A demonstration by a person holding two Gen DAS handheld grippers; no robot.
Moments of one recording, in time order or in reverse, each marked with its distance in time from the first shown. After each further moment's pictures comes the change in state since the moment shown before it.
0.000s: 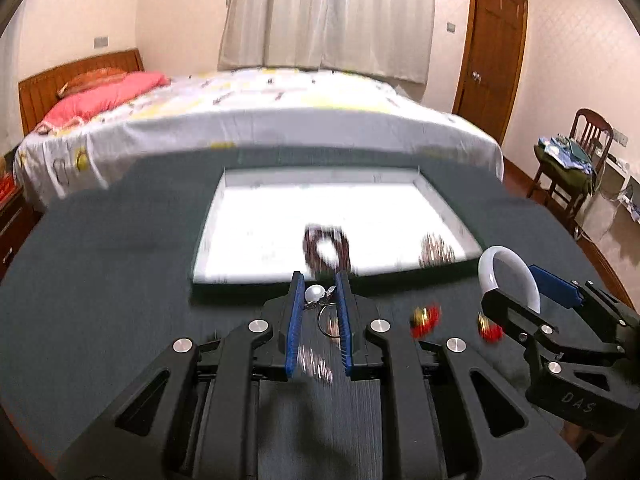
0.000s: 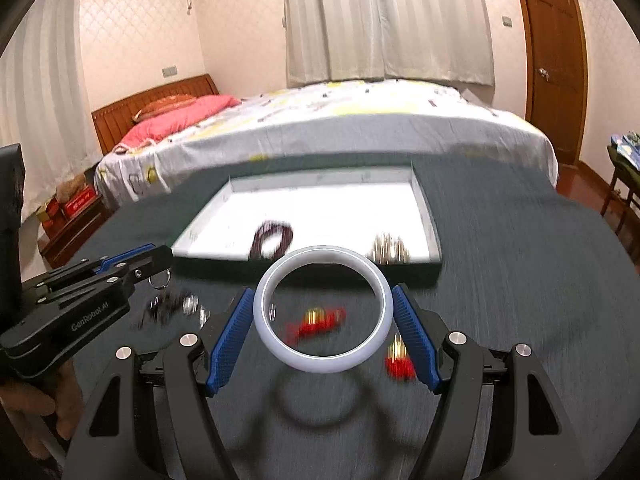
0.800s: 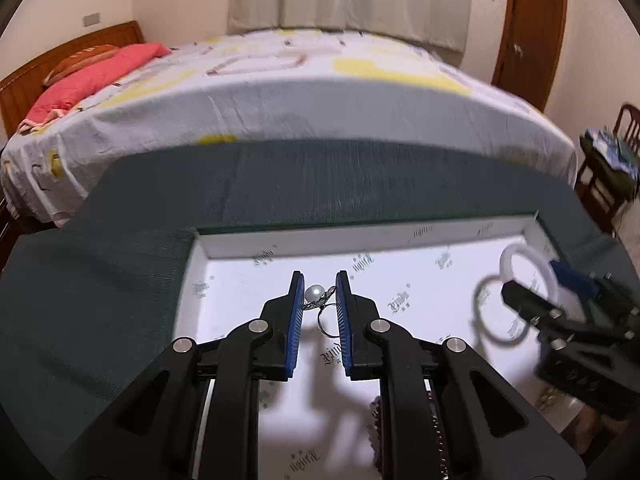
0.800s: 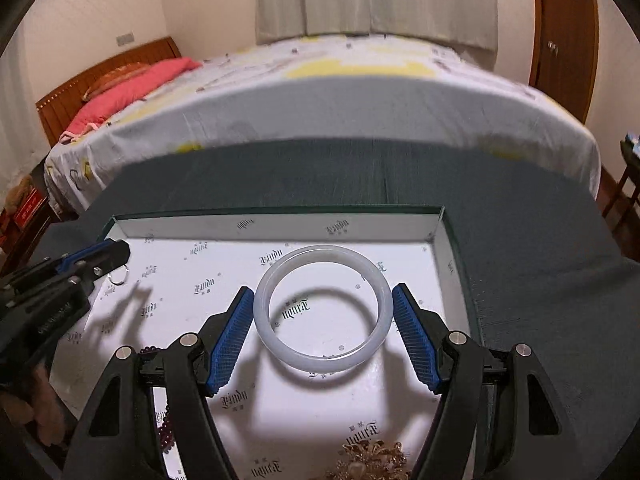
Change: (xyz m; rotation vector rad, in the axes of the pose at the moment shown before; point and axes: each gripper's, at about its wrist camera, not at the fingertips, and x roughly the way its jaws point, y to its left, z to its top) left arm 0.203 0.041 0.092 -0.005 0.196 0.072; right arm 0.199 -0.036 0.087 0.010 0.226 -0.079
